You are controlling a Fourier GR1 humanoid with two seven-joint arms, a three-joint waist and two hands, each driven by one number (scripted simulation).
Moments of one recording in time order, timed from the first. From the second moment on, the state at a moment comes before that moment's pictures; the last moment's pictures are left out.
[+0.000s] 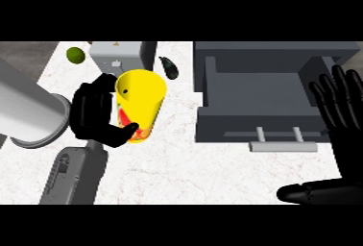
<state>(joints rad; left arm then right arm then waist) -0.37 0.01 0.05 -1.40 0.27 -0.09 -0.37 -0.08 -0.09 -0.08 -2.08 -0.17 0.14 0.17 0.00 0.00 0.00</state>
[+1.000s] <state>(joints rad) -0.89 0.00 -0.05 -1.20 0.21 0.22 -0.14 -0.06 -0.09 -0.07 -2.09 -0.16 0.15 0.17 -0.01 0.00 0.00</state>
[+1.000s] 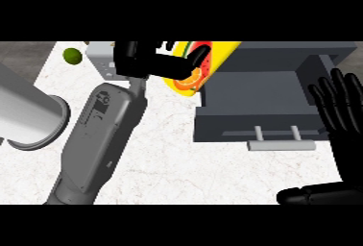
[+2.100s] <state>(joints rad) -1.23 0.00 -0.26 -0.58 0.46 0.38 -0.33 -0.09 -0.10 -0.09 -2.05 -0.17 0.17 0.14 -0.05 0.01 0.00</state>
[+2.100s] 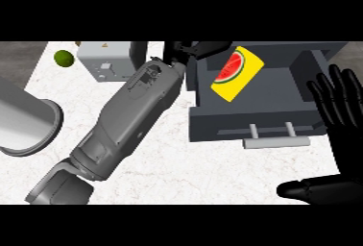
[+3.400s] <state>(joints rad) -1.32 0.00 -0.56 -0.42 0.66 0.46 -0.37 -0.19 -0.09 -0.07 -2.00 -0.23 0.19 0.15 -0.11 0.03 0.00</state>
